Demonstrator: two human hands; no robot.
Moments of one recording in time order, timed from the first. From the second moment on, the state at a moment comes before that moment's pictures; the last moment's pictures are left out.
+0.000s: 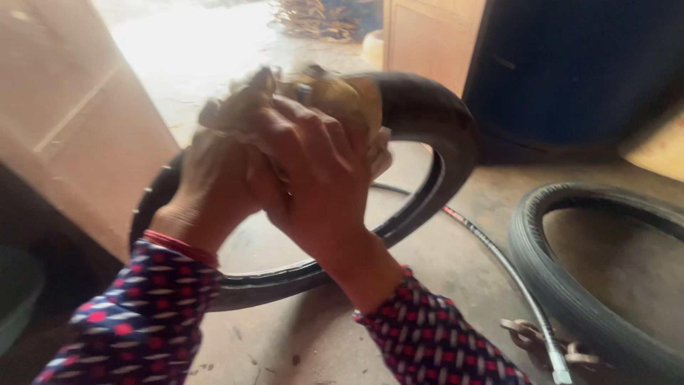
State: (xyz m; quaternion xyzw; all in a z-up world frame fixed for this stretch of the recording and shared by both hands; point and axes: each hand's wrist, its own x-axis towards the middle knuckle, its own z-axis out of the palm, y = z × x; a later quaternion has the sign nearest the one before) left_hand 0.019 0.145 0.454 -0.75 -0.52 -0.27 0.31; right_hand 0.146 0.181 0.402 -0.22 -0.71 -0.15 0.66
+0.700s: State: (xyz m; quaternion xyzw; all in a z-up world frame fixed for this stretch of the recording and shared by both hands) left_hand 0.070 0.143 0.469 -0.76 -0.55 -0.22 0.25; right_hand 0.272 0.302 0.380 -0.35 -0.57 0.02 0.74
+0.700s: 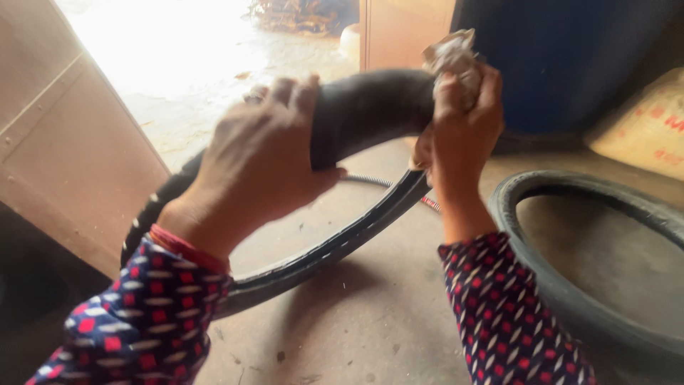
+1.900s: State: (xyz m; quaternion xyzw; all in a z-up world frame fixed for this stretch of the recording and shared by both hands) left_hand 0.145 0.173 0.475 -0.82 -0.46 -0.18 0.29; right_hand 0.277 0.216 0.389 -0.37 -0.50 -0.06 0.78
